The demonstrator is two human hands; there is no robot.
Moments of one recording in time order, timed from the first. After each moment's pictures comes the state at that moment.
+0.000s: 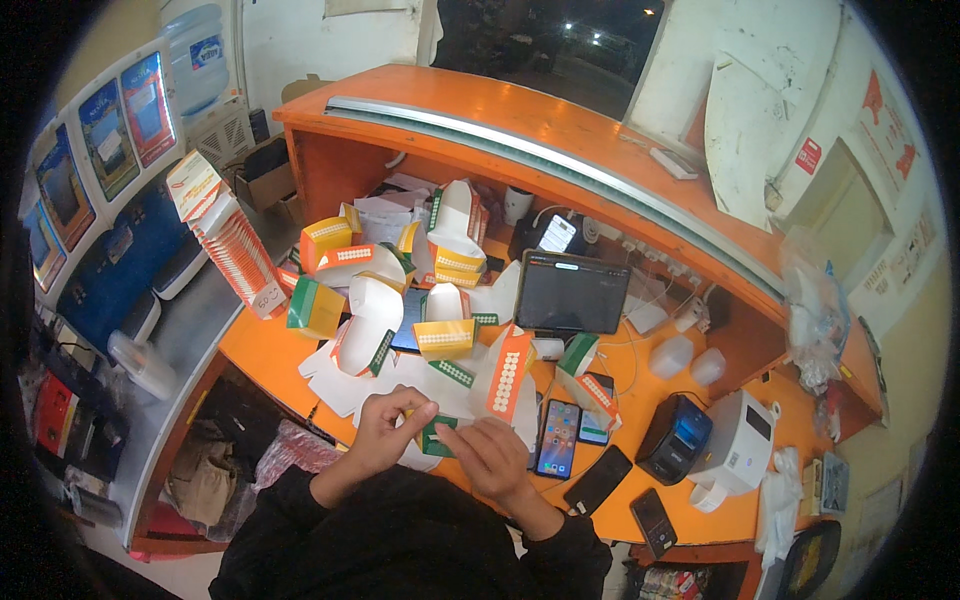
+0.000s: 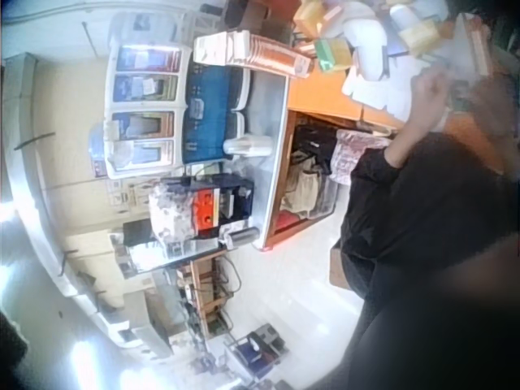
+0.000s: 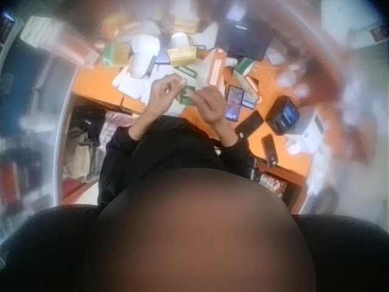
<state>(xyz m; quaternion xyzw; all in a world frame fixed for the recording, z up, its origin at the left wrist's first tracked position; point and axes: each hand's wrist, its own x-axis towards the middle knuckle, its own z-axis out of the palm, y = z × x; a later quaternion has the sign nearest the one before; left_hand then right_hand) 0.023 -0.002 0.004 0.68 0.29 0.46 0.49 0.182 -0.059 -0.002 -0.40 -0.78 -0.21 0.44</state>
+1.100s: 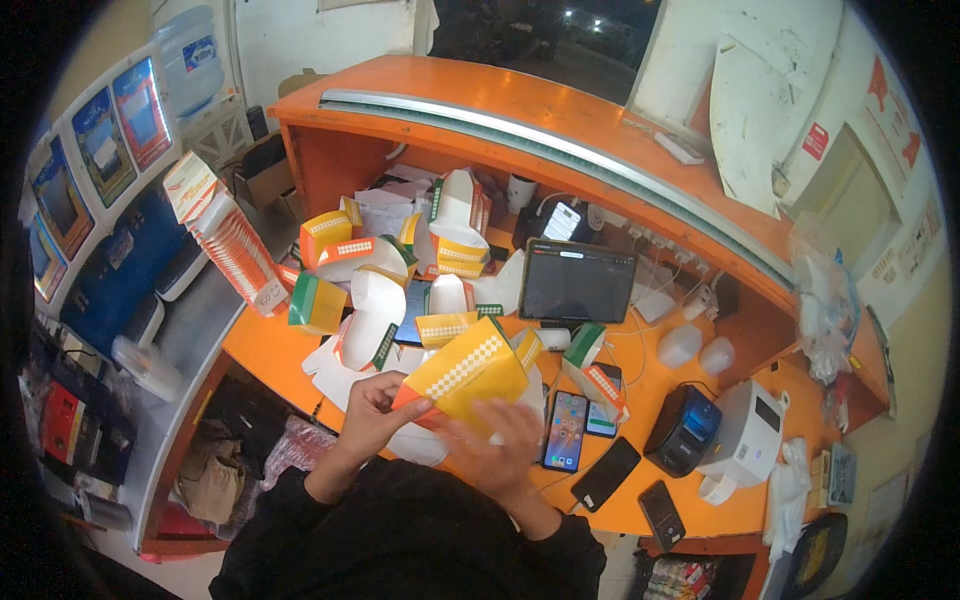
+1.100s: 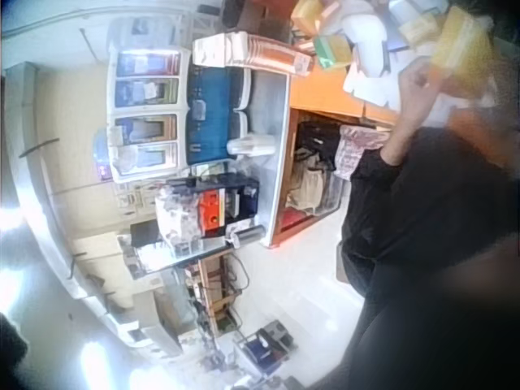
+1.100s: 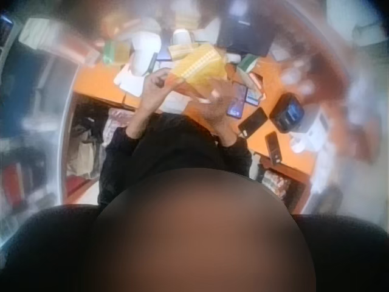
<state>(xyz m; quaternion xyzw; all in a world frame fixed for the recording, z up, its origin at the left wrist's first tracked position) 0.013 0.009 -0.006 0.56 0.23 0.44 0.66 0.177 -0.058 -0.006 -0.47 -0.71 -0.26 0.46</state>
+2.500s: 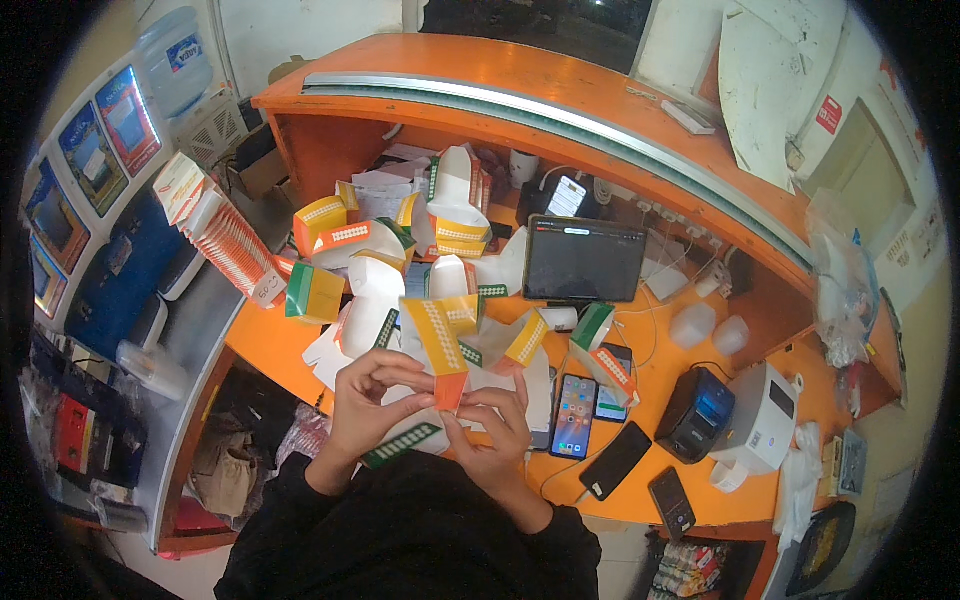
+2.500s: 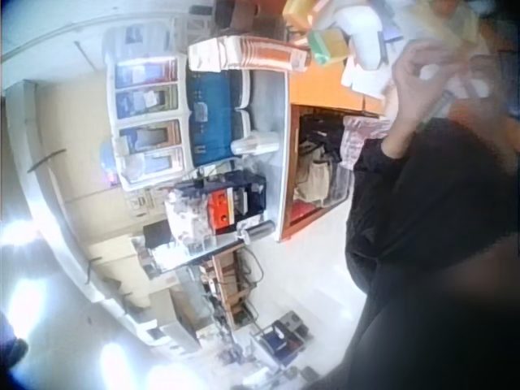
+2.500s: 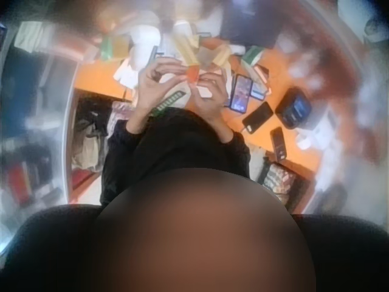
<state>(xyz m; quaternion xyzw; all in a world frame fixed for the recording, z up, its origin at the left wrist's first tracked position) 0.023 0.012 0.022 0.61 0.23 0.49 0.58 0.171 -0.047 -0.016 -0.50 -0.63 0.01 0.59</state>
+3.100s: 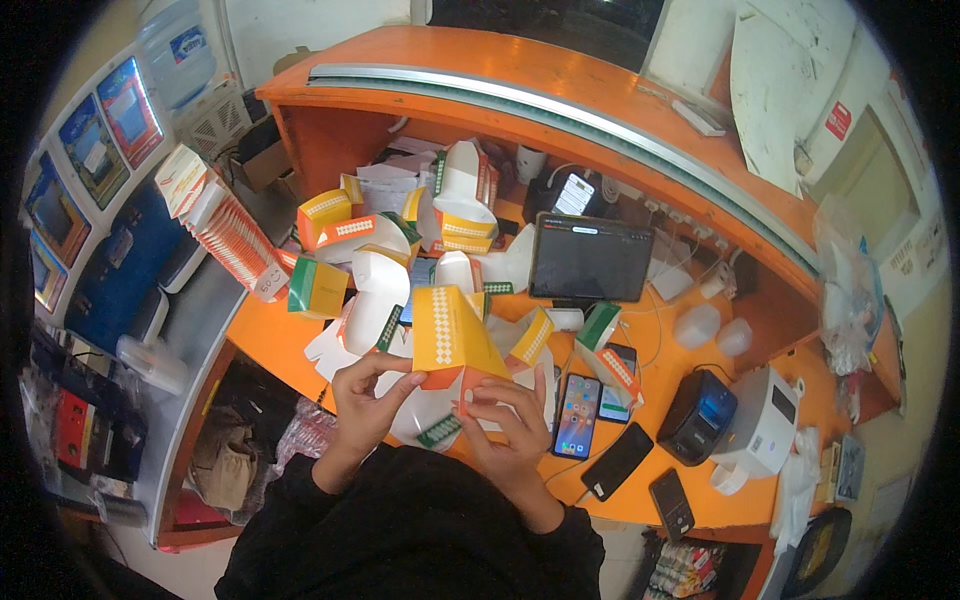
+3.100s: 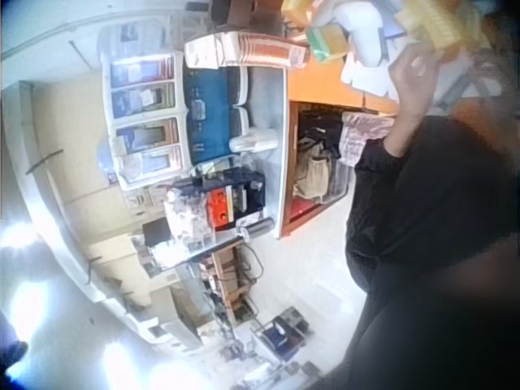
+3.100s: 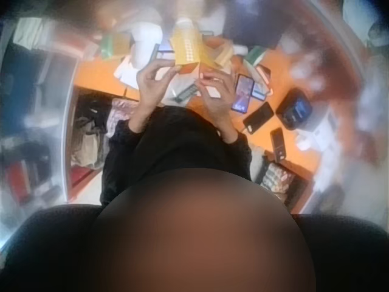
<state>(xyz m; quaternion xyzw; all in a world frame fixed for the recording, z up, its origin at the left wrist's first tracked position) 0.022 0.016 0.008 0.65 0.35 0.52 0.43 0.179 -0.046 -0.007 -0.52 -0.64 -0.01 0.57</state>
